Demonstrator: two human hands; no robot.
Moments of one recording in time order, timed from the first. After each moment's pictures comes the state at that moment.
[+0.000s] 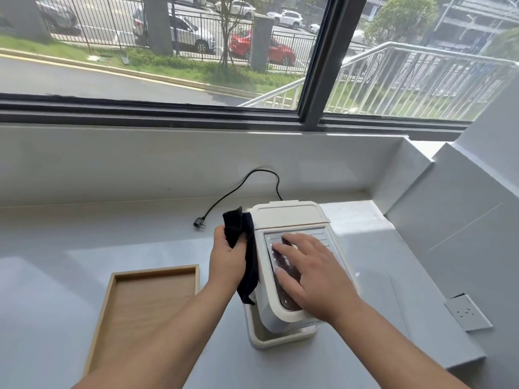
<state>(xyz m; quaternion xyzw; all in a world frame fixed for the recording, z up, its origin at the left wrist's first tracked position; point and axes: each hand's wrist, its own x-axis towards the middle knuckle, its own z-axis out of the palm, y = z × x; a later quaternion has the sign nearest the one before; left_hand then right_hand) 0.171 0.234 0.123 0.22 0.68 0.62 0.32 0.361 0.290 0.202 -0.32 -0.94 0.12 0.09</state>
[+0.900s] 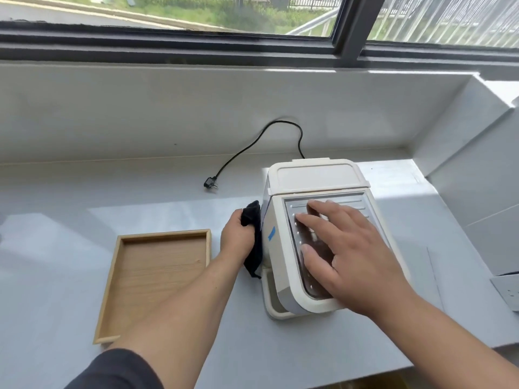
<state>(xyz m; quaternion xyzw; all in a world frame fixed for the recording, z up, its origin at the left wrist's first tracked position) 0.146 0.265 0.013 0.18 0.77 0.48 0.39 0.363 0.292 0.195 -0.33 -0.93 0.13 0.09</state>
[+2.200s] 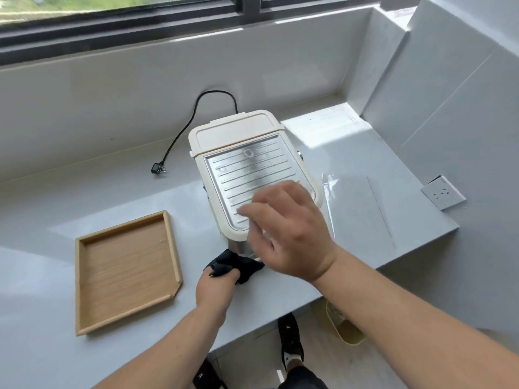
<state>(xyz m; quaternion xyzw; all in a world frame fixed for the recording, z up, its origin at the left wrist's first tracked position) 0.272 0.123 0.009 0.08 0.80 0.38 0.47 0.410 0.242 0.179 -0.21 -0.89 0.06 0.40</state>
